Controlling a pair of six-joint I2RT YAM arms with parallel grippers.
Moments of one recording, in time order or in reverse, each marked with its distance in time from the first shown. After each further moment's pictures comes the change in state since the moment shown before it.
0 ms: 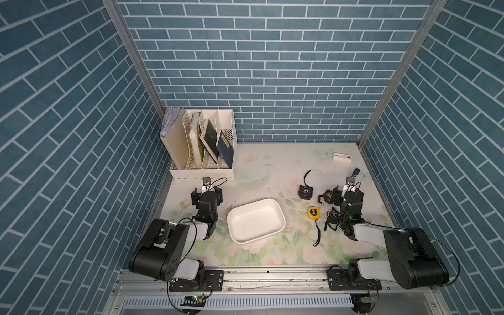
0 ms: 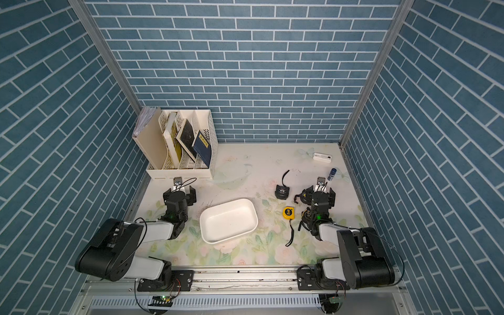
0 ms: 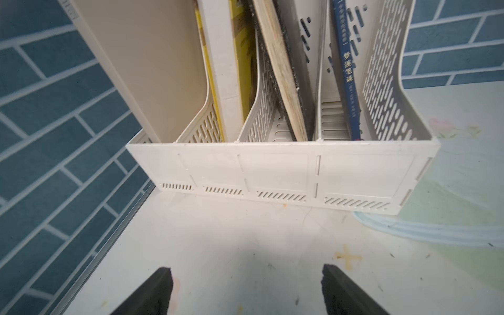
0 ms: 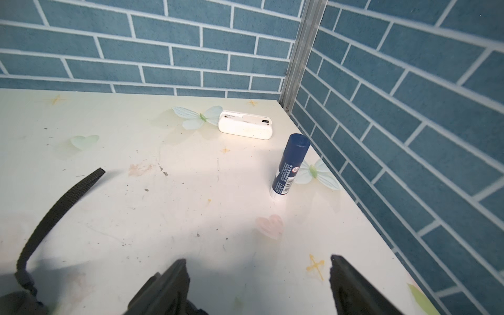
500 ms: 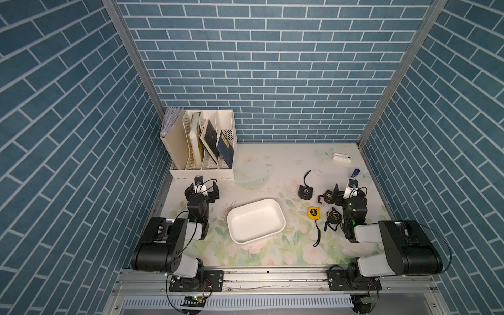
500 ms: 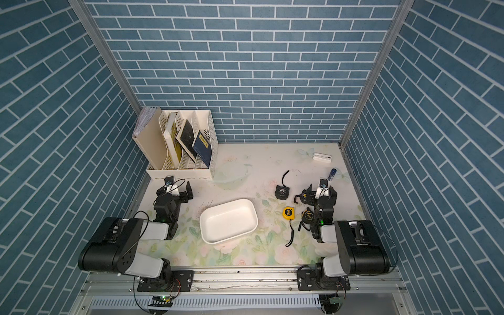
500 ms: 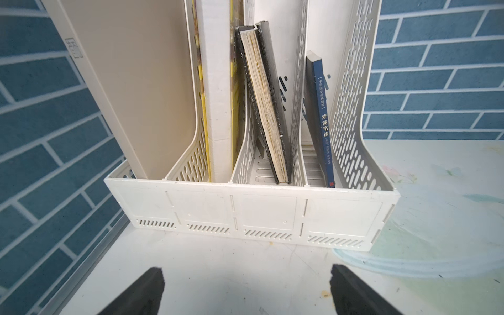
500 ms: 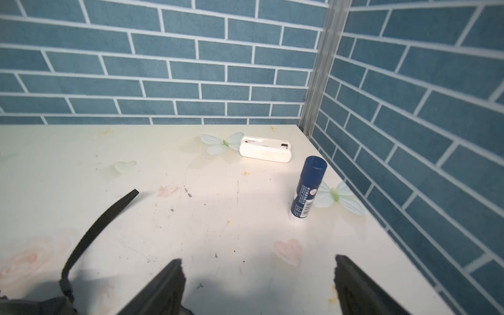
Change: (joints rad) left arm 0.165 0.033 -0.057 0.239 0.306 -0.016; right arm -0.053 0.119 -0.053 0.279 -0.190 -0.022
